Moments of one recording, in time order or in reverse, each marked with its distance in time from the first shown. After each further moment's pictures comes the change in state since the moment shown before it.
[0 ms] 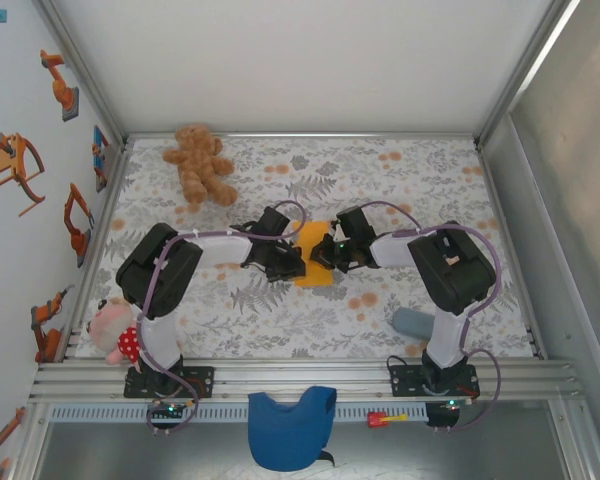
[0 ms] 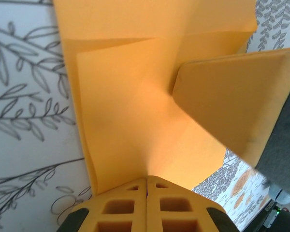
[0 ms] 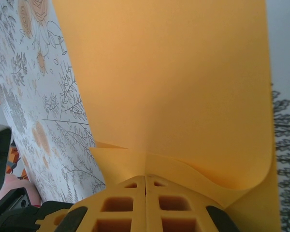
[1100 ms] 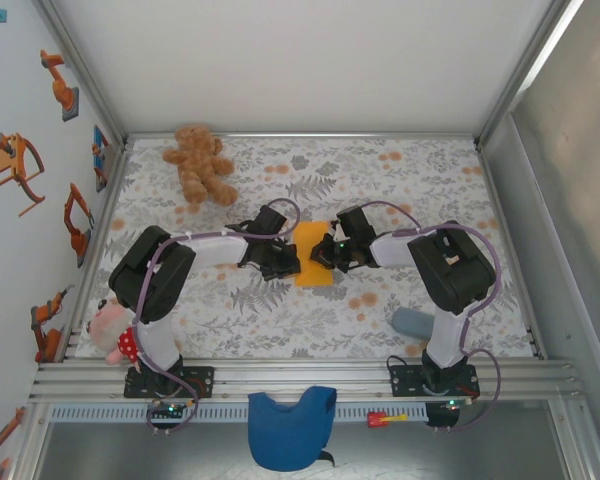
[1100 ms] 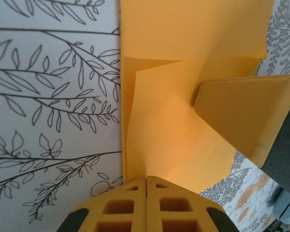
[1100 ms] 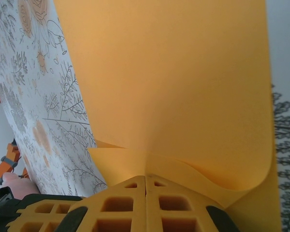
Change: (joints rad) left arm 0.010 -0.033 0.003 -0.016 -0.079 -0.060; right arm -0.002 0.002 0.008 -0.002 -0.011 -0.002
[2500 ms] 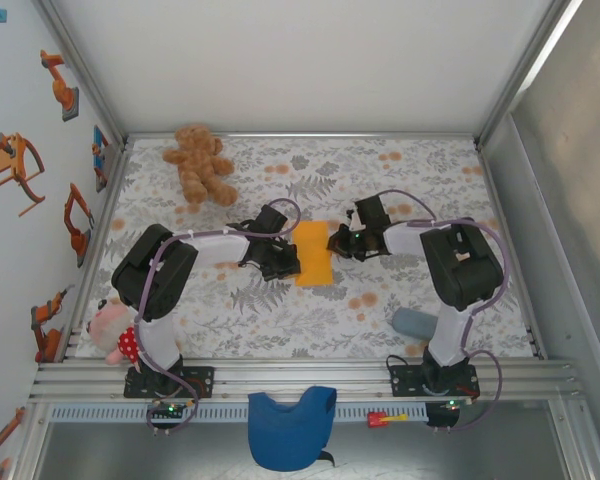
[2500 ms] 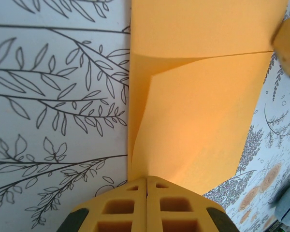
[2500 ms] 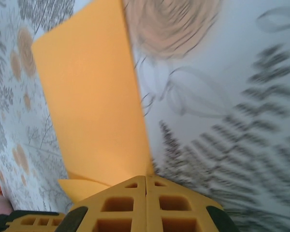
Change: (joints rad) left arm 0.002 0.019 0.017 -0.031 -0.005 -0.003; right arm -0.146 -0.007 0.056 -0.132 0.021 -0.206
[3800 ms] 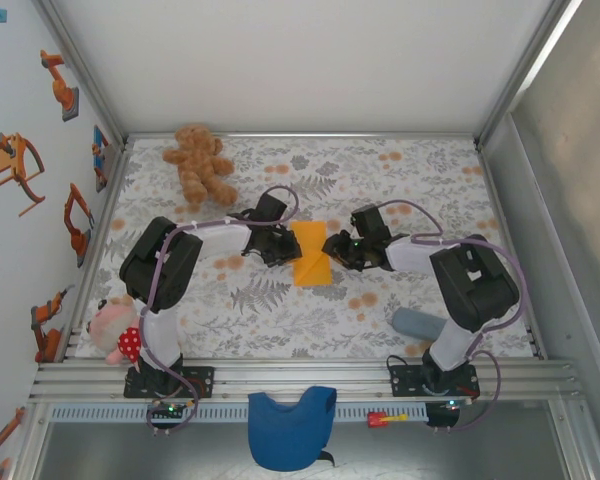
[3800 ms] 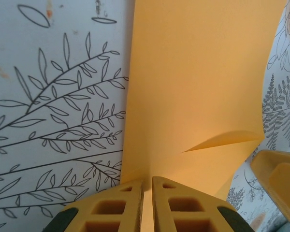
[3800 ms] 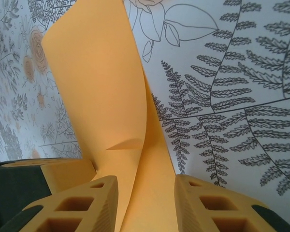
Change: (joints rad) left arm 0.045 0.073 0.102 0.025 -0.060 -0.046; right arm 0.095 -0.150 -0.140 0.078 0.122 0.234
